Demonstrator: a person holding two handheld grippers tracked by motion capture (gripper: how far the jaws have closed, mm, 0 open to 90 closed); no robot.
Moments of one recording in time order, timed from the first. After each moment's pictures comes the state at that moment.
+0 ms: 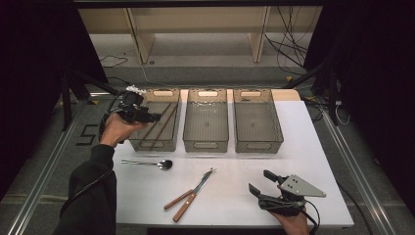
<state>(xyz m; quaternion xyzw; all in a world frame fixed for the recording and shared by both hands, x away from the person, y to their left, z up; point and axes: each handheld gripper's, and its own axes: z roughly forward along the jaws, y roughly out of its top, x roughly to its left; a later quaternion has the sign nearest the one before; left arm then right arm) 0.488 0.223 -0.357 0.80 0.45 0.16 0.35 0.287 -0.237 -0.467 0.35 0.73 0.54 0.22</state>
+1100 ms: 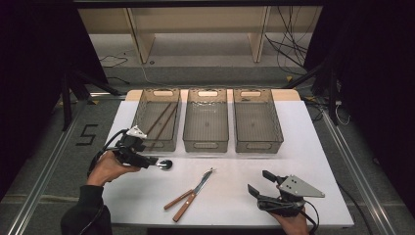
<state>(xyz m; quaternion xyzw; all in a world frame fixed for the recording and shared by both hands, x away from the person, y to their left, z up) 0.412 0.226 -0.423 0.87 0.38 0.12 0.28 0.286 -0.235 -0.466 0.34 0.74 0.54 0.22</state>
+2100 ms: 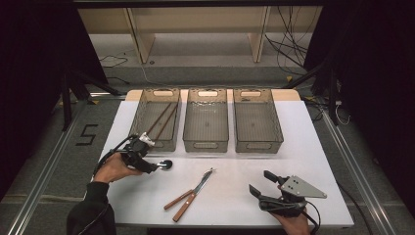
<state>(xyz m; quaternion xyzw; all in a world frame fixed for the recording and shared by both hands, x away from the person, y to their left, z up) 0.428 0.220 -0.460 0.90 0.36 0.11 0.20 0.285 -0.238 -0.466 0.34 0.74 0.54 0.22</state>
